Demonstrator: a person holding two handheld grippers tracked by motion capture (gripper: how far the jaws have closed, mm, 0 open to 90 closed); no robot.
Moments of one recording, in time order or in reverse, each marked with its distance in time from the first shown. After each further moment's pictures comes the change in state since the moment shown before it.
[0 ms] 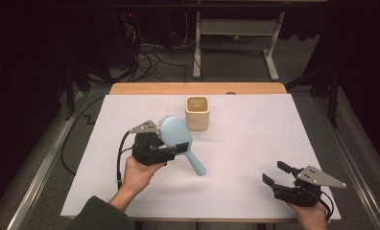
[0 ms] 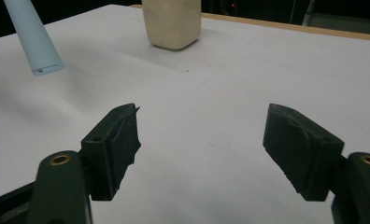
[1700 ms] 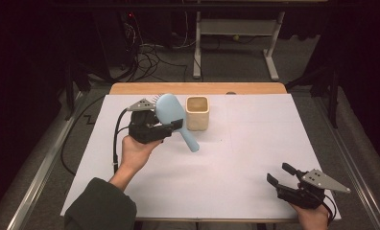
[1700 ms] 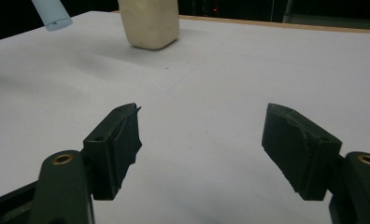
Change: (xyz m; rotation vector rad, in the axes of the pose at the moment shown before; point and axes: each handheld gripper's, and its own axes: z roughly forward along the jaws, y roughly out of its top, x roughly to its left) left arm 0.024 0.042 -0.003 -0.049 0.129 0.024; right arm -0.007 -0.014 -0.003 -0.028 -0.058 0.046
